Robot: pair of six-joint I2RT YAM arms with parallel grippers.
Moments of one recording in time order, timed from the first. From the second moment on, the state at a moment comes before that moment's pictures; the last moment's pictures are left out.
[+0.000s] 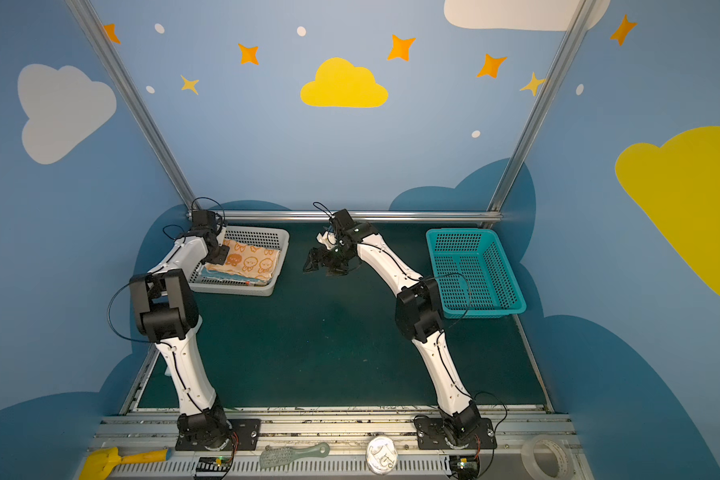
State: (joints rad) left arm 0.21 2.15 1.78 -0.61 -0.32 0.42; right arm 0.64 2.39 2.34 -1.01 -0.62 0.41
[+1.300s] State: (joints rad) left arm -0.70 1.74 1.42 -0.16 -0.24 0.37; right arm 0.15 2.06 1.80 -1.25 0.19 0.36
